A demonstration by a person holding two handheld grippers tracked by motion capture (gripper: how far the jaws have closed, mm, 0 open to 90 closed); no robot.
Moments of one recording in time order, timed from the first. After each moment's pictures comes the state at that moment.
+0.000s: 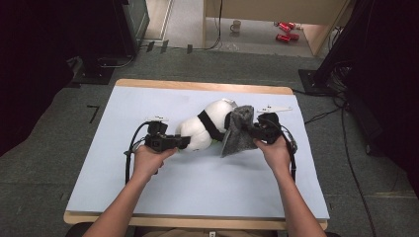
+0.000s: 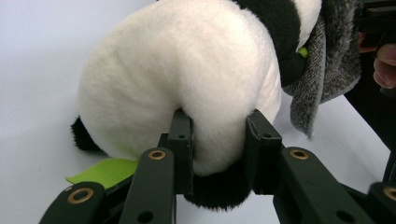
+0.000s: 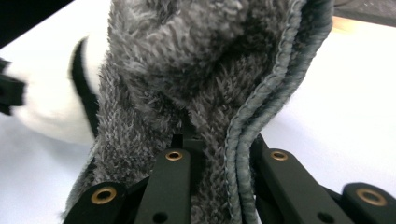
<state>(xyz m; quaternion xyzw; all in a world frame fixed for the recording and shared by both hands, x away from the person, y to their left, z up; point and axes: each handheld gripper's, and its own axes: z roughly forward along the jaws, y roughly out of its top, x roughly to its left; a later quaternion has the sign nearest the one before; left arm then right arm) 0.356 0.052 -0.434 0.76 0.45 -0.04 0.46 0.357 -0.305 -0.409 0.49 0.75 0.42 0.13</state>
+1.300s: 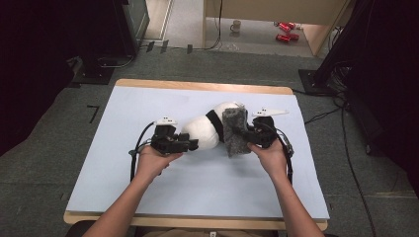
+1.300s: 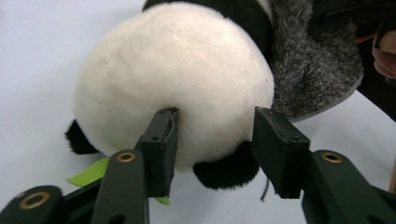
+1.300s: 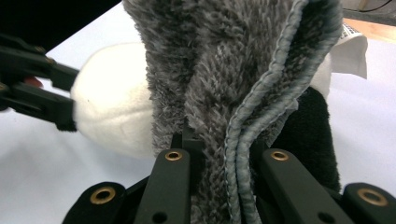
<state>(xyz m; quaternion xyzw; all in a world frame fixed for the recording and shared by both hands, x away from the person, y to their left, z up) 0.342 0.036 -0.415 0.79 0.38 0.02 0.47 0.340 -0.285 -0.399 0.46 0.76 0.45 0.10</state>
